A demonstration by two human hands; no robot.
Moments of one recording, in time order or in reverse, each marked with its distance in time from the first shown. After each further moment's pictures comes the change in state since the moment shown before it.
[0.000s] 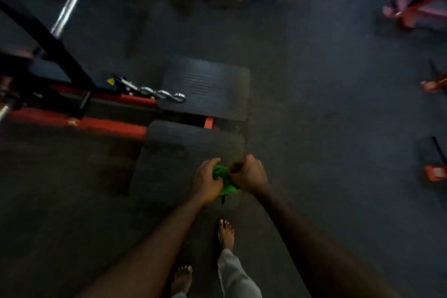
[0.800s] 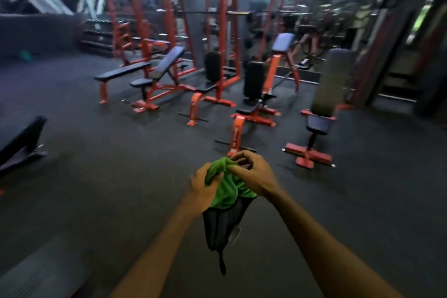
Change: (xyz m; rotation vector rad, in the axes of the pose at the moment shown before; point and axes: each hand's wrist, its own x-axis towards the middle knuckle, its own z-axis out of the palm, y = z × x) left_hand -0.303 0.401 0.208 0.102 -0.552 1.099; right_hand -0.489 0.221 -0.278 0.595 1.151 0.179
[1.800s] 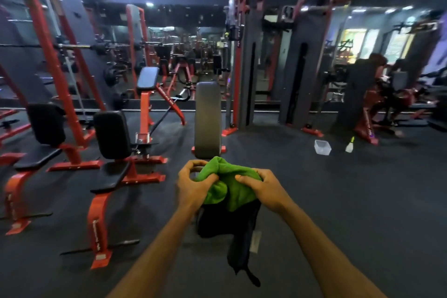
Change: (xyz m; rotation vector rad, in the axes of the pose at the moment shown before) left_hand 0.585 0.274 0.571 -0.528 -0.180 0.181; right_hand 0.365 0.317 -0.582 0.232 0.518 0.169
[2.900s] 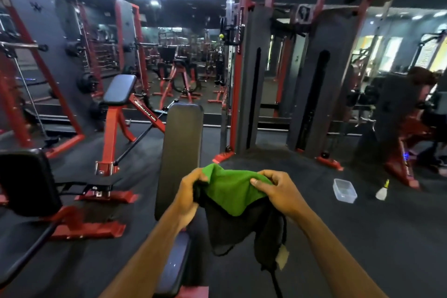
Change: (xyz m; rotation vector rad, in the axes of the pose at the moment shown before) left_hand 0.576 -0.157 0.400 -0.526 -0.328 -0.471; right_hand 0.659 0.126 -0.289 -0.159 -0.008 -0.052
